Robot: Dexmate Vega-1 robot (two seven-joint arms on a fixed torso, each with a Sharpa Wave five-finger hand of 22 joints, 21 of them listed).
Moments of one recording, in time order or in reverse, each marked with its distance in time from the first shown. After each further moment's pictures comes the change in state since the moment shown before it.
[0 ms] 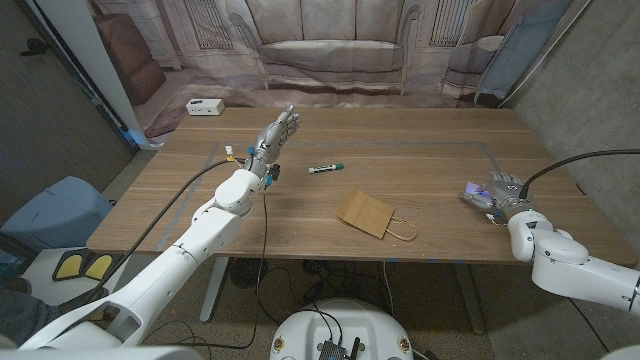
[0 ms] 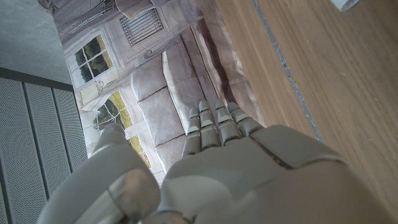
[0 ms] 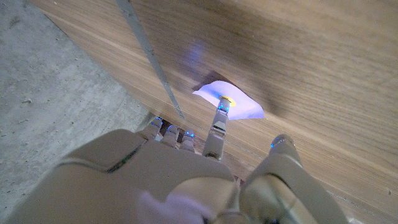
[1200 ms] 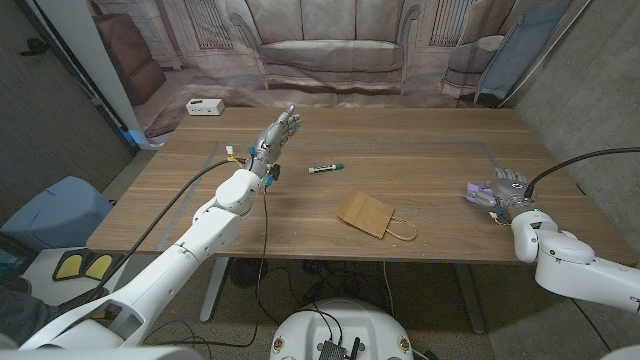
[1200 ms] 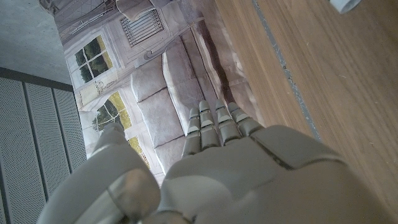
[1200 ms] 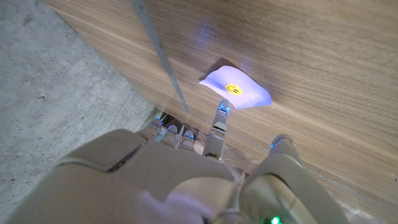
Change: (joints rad) left arm -0.009 -0.005 0.004 0.018 -0.005 -0.009 -0.014; left_hand 0.000 0.000 -0.004 -0.005 0.000 0.005 -0.006 0.000 0.000 0.000 0.000 0.000 0.000 0.000 0.000 0.000 0.000 -0.004 0.004 0.000 0.000; right arm -0.047 -0.019 0.055 -0.047 0.031 -0.026 -0.071; right_hand 0.000 0.000 0.008 -0.008 0.000 -0.094 0.004 -0.040 0.000 -0.026 0.018 -0.020 0.000 -0.004 0.004 -0.005 0.000 0.004 0.004 0.000 0.000
